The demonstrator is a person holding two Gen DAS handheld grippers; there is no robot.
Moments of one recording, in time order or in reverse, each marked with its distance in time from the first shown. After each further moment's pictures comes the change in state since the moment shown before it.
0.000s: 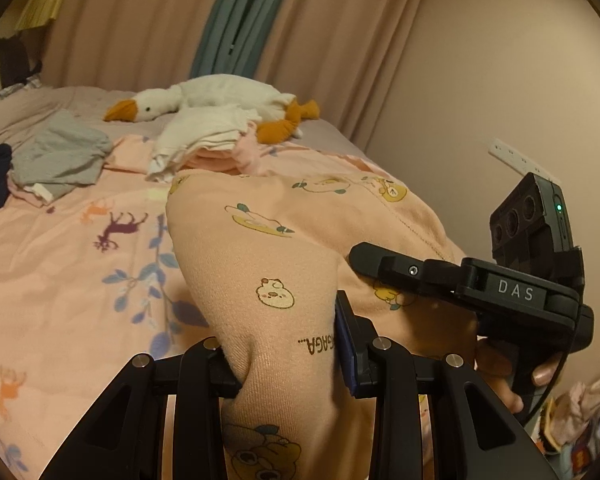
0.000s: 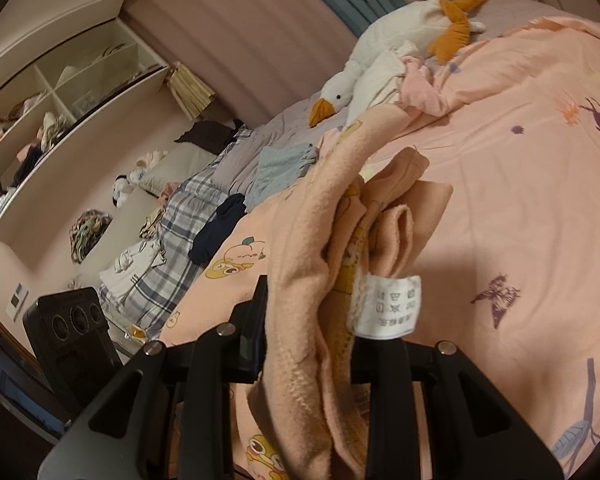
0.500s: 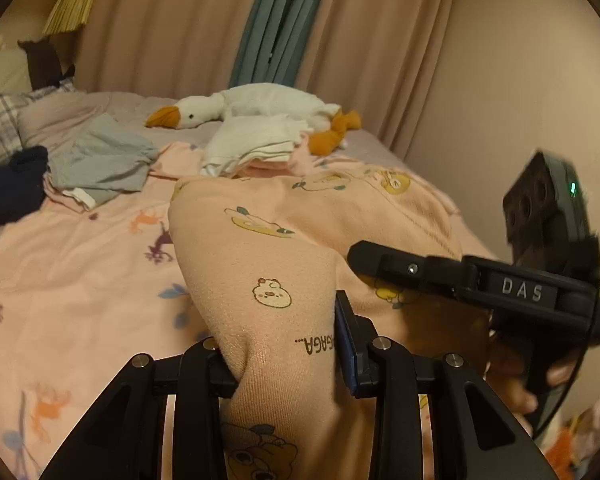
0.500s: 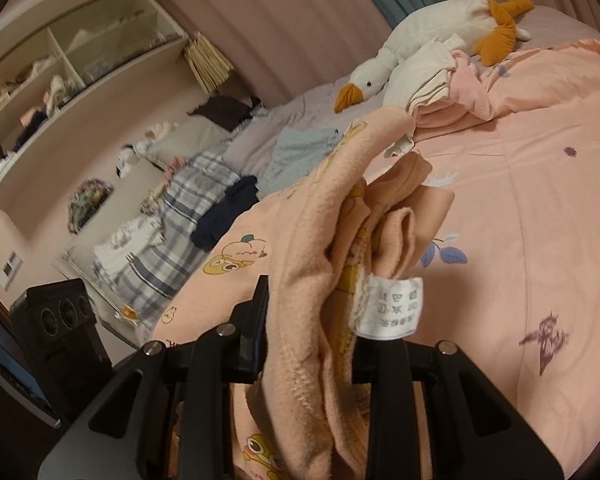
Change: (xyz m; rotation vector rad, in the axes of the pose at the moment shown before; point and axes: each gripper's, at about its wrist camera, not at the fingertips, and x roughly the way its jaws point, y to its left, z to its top) left arm 0.009 0.046 0.008 0.003 -0.019 0.144; right arm 0.071 0.022 0.021 -0.107 0.078 0.005
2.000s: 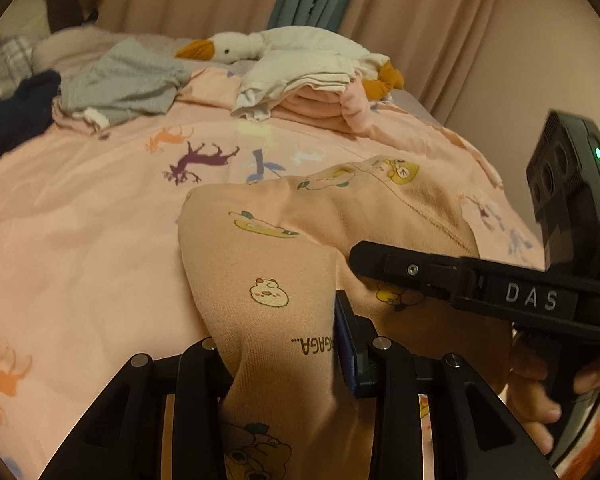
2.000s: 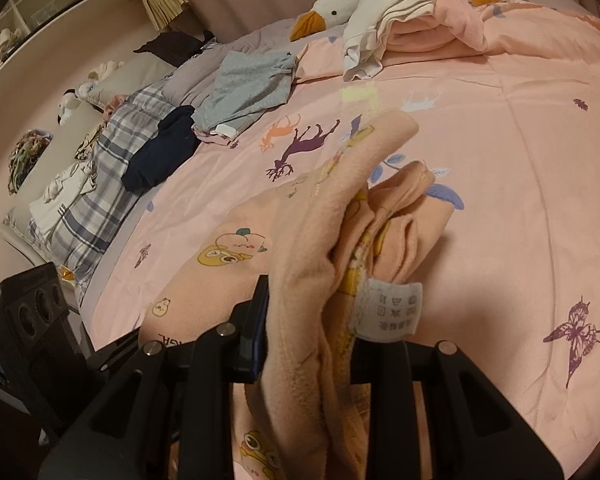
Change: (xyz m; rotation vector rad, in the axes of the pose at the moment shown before) left arm 0.063 0.039 -0.044 -0.094 0.136 0.061; right arm 0.098 -0.037 -0.027 -0.007 0.204 -0.177
